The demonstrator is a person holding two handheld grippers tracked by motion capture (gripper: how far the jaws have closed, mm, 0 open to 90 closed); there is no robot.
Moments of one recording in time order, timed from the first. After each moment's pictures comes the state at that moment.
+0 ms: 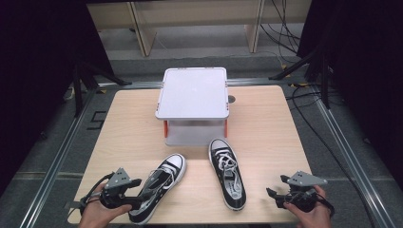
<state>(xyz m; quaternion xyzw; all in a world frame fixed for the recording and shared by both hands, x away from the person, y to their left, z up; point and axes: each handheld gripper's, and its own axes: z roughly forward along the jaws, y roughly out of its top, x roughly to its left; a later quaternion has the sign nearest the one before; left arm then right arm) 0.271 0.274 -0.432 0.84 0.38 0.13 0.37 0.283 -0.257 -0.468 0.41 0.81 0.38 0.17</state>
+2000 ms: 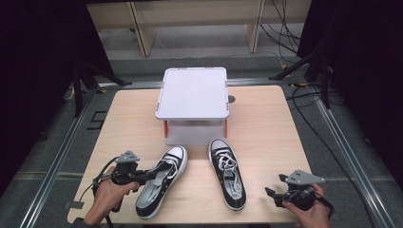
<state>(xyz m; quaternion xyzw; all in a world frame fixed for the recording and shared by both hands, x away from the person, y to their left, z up) 0.322 0.260 -0.416 0.80 0.44 0.06 0.39 0.286 -0.253 -0.468 0.41 0.81 0.38 0.17</state>
